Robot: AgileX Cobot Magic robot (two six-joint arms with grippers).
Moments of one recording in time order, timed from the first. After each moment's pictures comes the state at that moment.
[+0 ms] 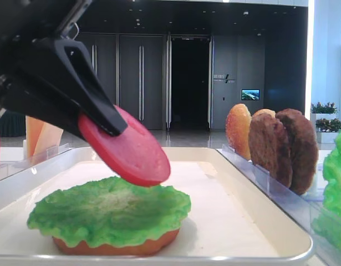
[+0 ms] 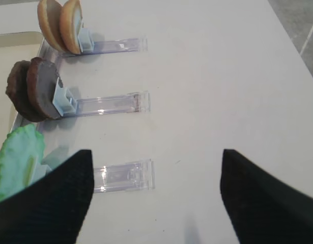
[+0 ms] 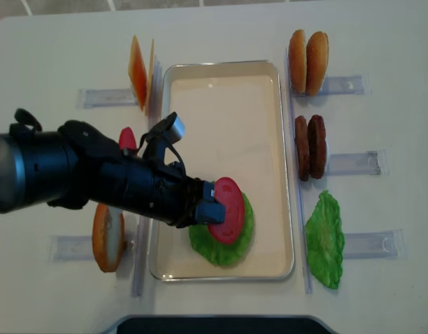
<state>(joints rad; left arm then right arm) -0.52 1.59 -0.64 -1.33 0.60 0.78 0.05 -0.01 -0.50 0.01 1.14 0.06</state>
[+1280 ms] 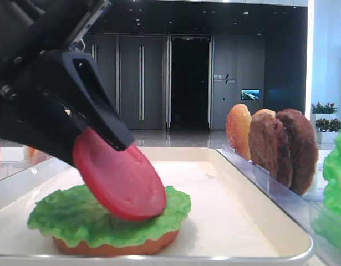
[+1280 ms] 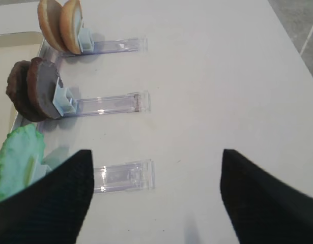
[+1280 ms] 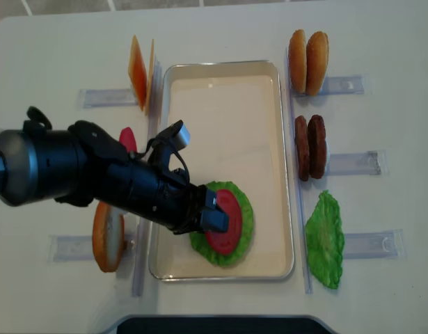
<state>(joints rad) -0.52 1.63 -0.66 -1.27 0.63 0.75 0.05 -0.01 -0.50 0.01 1.14 0.06</state>
